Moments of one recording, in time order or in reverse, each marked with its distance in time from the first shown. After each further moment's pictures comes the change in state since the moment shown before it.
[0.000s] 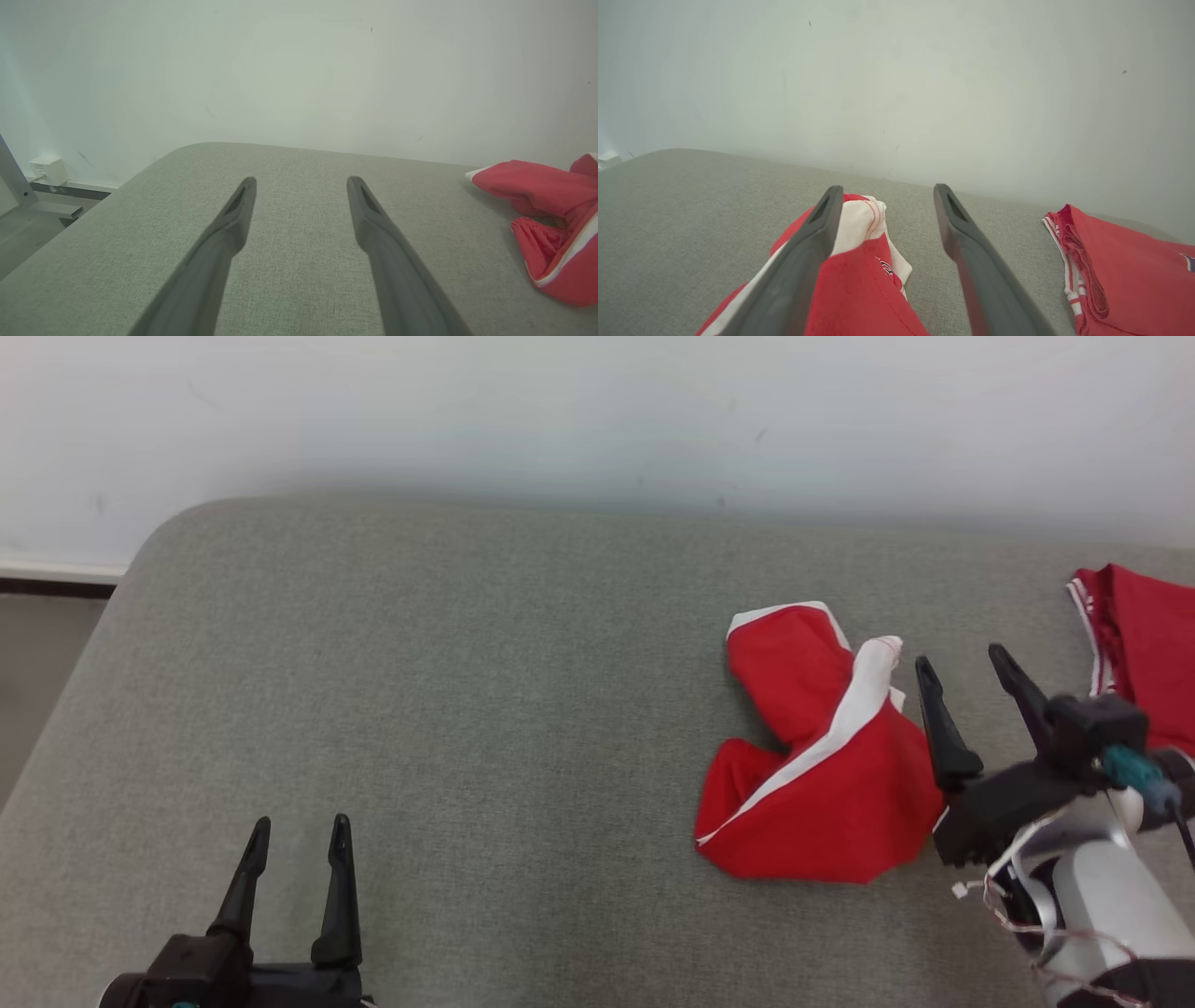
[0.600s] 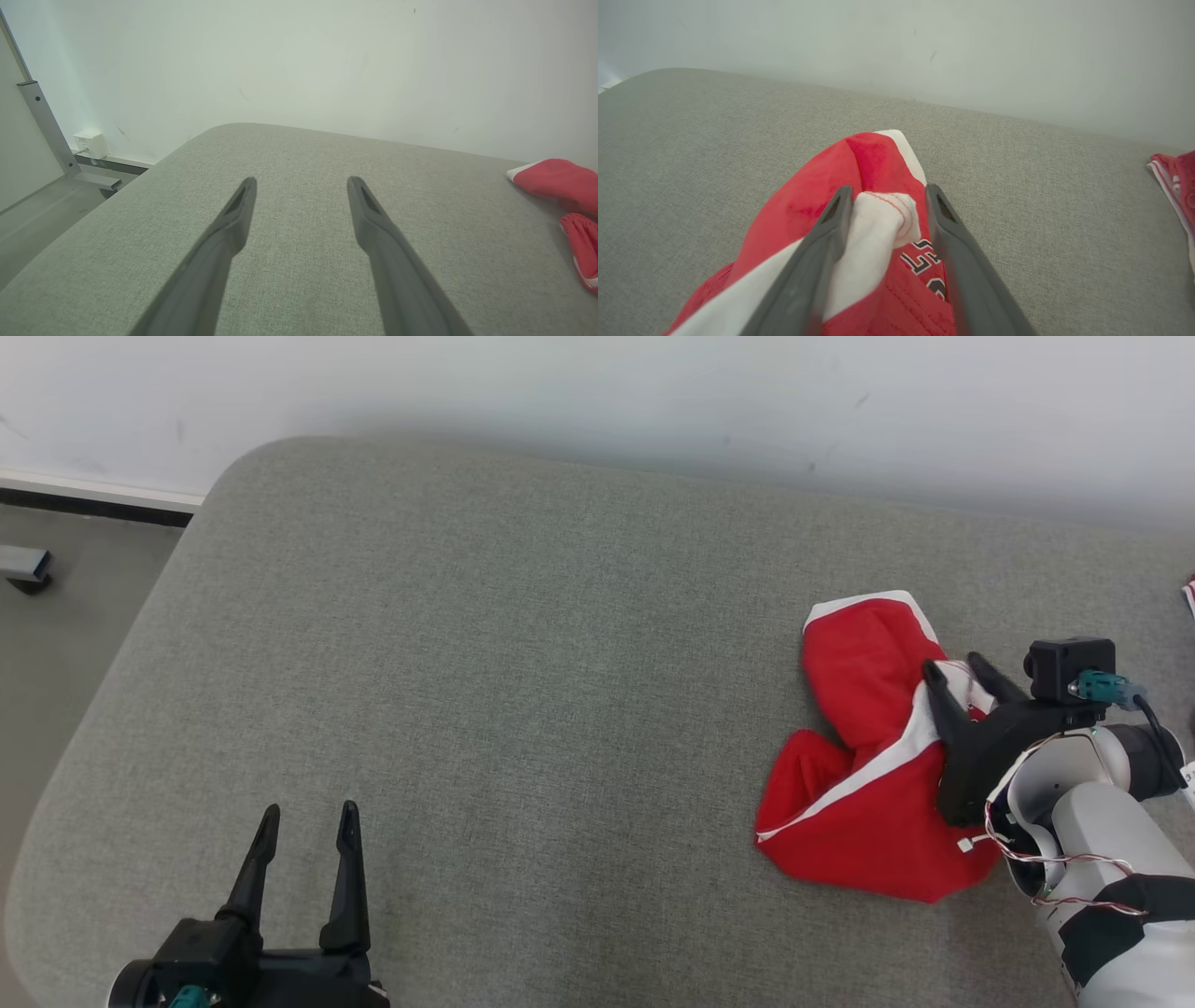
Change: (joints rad) left arm -0.044 -0.016 -0.005 0.036 -0.006 -0.009 0.000; right arm -0.255 -0.059 0.110 0.377 0.125 0.000 0.149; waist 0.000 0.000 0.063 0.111
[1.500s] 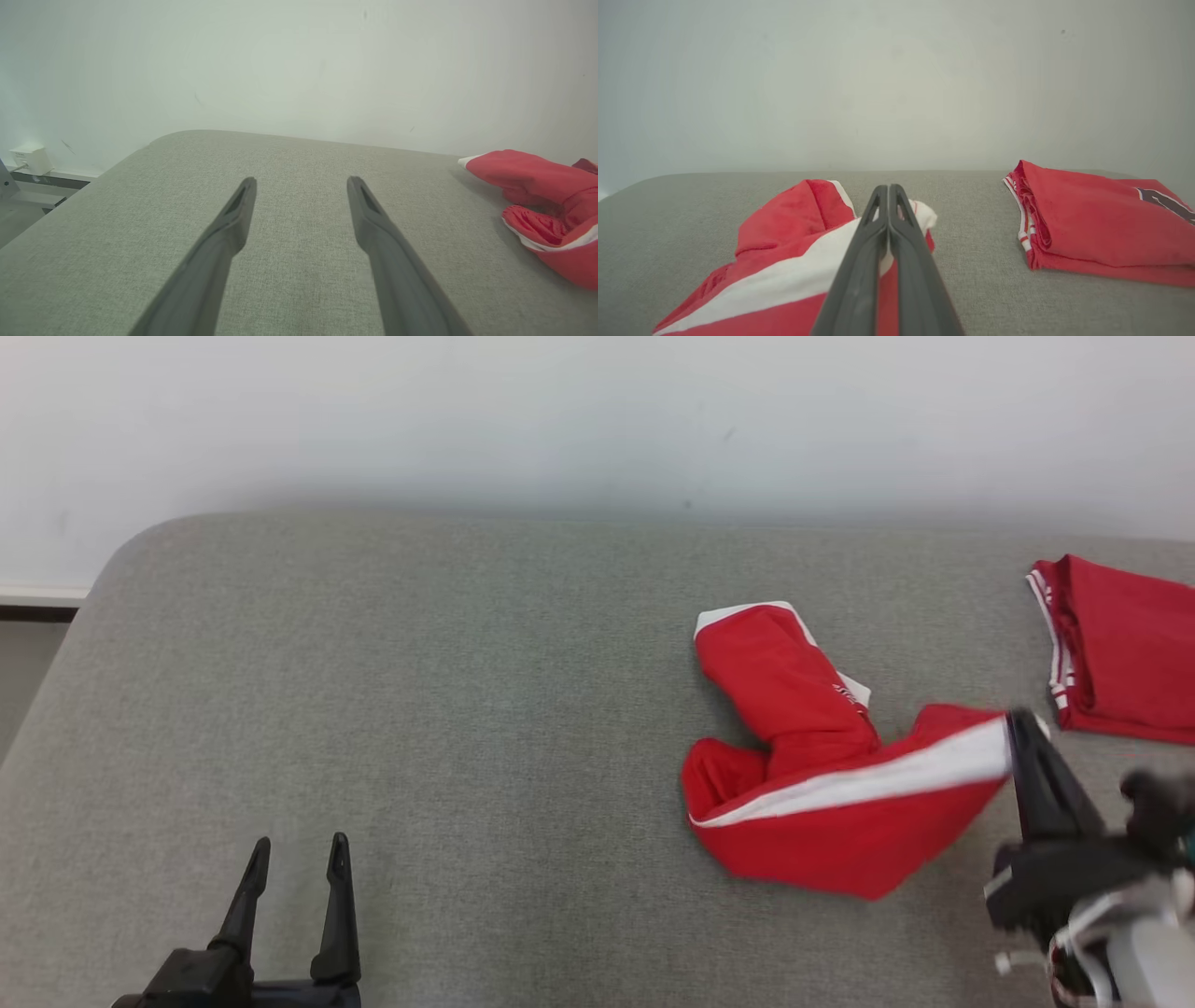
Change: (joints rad) left arm 0.048 -0.004 0.026 0.000 0.013 -0.006 0.000; right arm 0.337 -0.025 -0.100 -0.352 0.085 0.000 -0.244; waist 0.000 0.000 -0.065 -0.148
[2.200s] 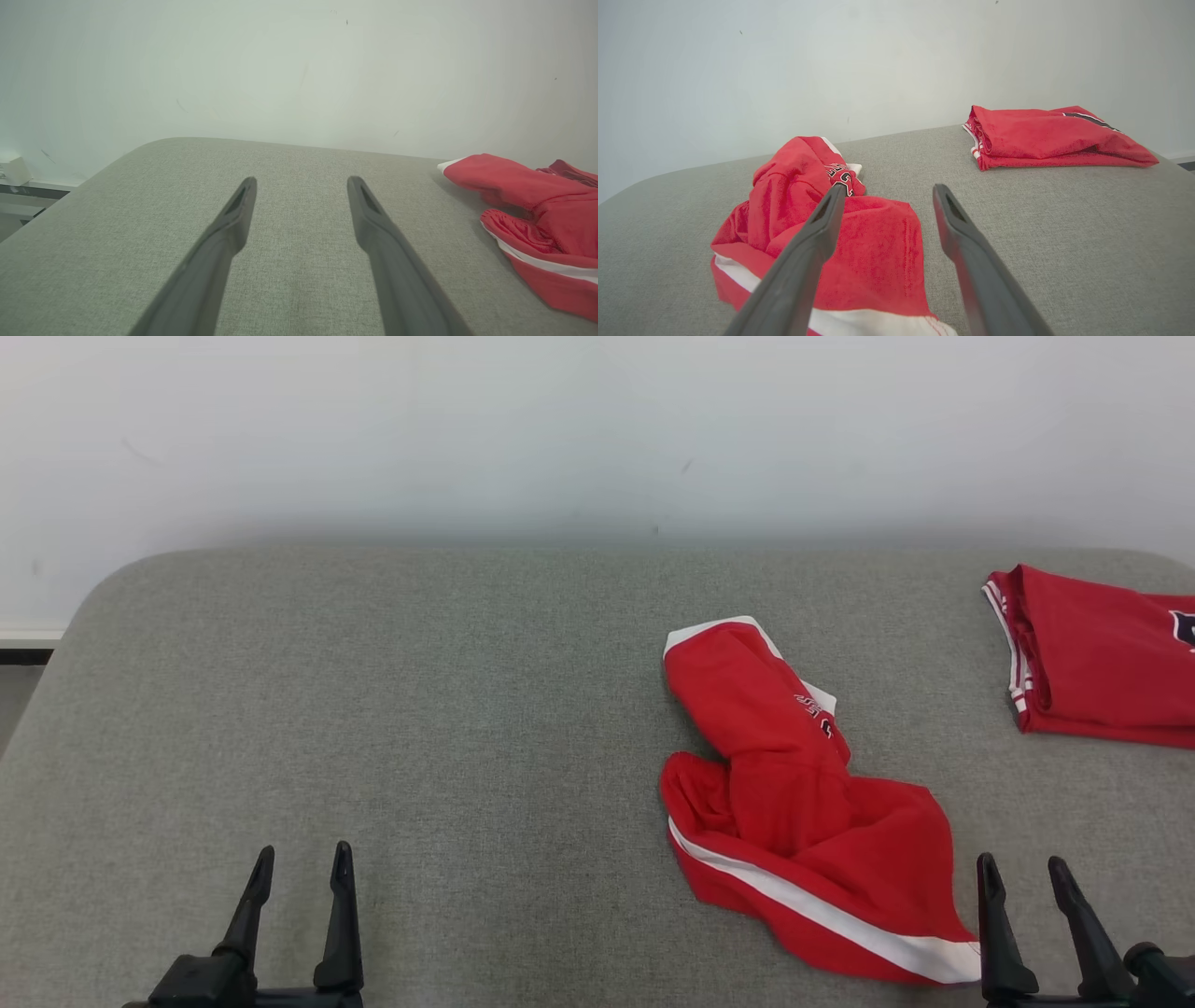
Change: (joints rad) left arm 0.010 0.000 -0.003 0.008 -0.001 0.000 0.000; right arm 0.378 0.189 -0.146 -0.277 -0.110 0.000 -0.020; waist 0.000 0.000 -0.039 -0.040
